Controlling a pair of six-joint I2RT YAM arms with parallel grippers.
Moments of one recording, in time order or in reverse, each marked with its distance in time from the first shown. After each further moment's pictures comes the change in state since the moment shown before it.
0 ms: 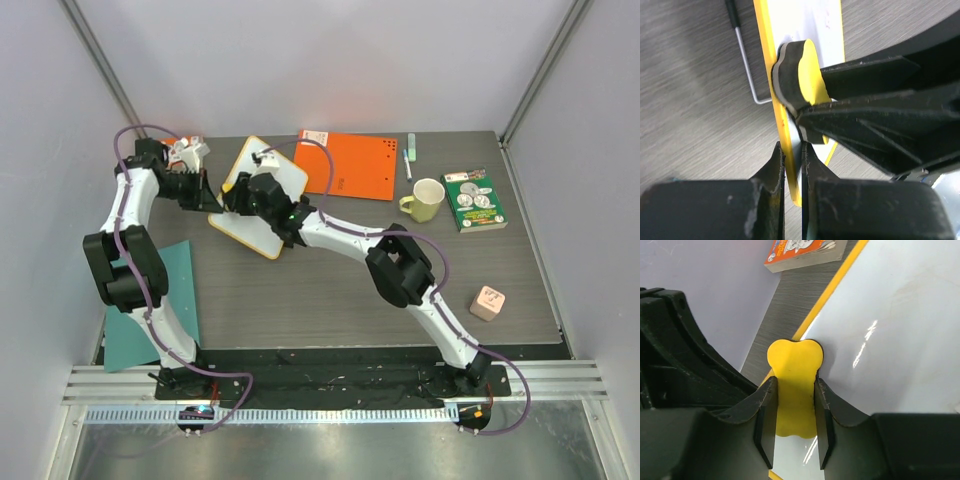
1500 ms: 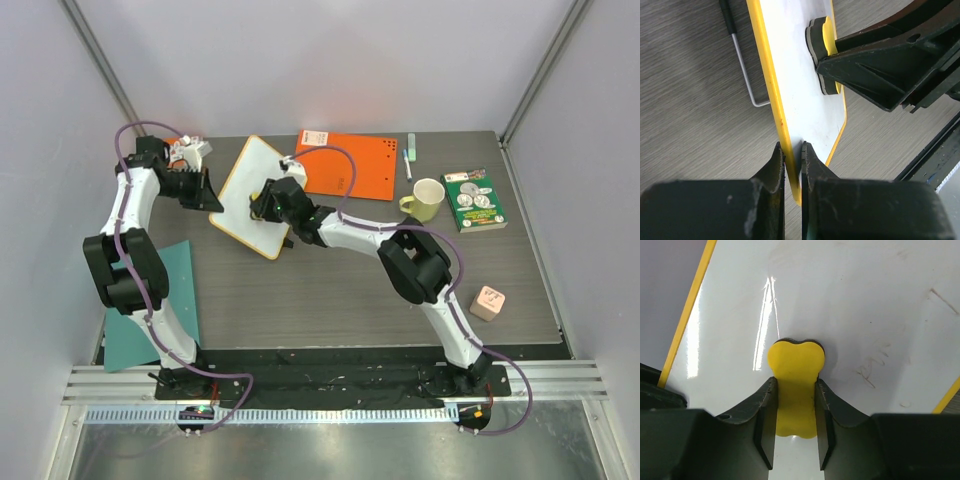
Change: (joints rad) left arm -0.018 -0.020 0.005 -0.001 -0.001 0.022; right arm -0.070 -0.126 -0.282 0.014 -0.004 0.091
